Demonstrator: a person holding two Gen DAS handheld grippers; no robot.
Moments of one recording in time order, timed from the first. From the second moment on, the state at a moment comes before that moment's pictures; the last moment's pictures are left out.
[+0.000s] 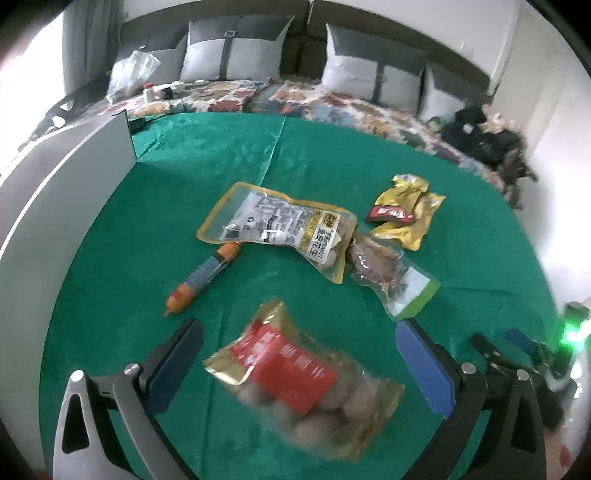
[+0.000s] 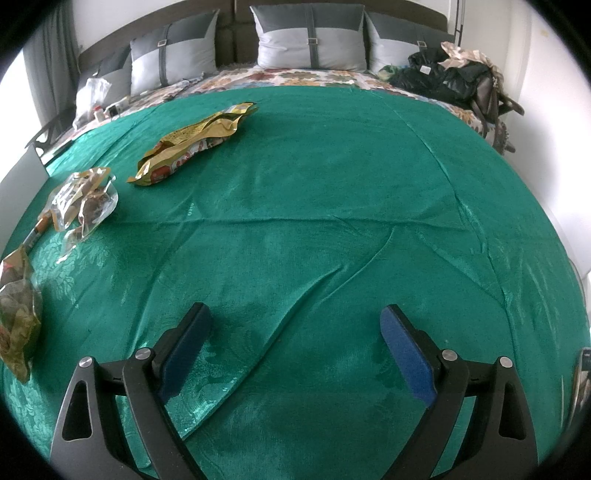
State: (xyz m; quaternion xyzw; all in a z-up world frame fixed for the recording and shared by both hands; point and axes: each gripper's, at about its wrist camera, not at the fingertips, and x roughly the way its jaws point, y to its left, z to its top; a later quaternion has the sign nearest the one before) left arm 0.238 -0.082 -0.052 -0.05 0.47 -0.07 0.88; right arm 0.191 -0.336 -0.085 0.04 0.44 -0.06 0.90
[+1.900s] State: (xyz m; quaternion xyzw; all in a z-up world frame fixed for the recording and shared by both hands) left arm 0.218 -0.009 -0.124 0.02 0.47 -0.06 0.88; right arm 0.191 -0.338 -0.084 0.04 0.44 -0.06 0.90
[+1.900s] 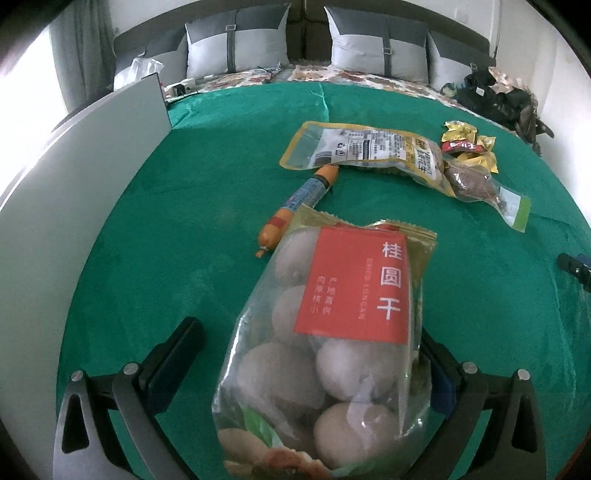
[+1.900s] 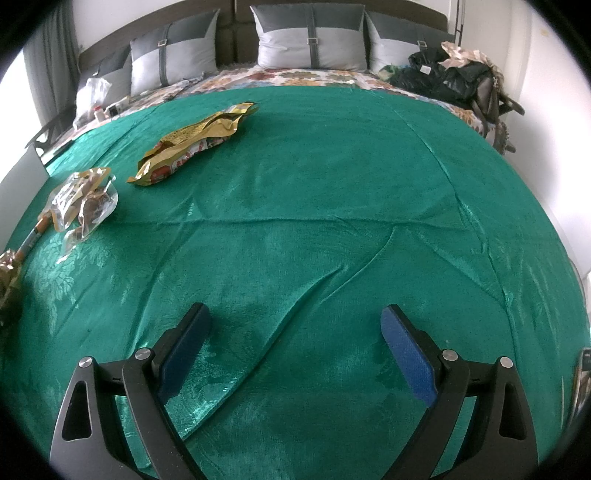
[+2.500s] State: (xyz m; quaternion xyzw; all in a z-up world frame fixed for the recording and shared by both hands) left arm 0.217 -0.008 -0.125 0.02 0.46 -0.06 0.88; right arm 0.235 -0.192 -0.034 -0.06 0.42 0.15 0.89
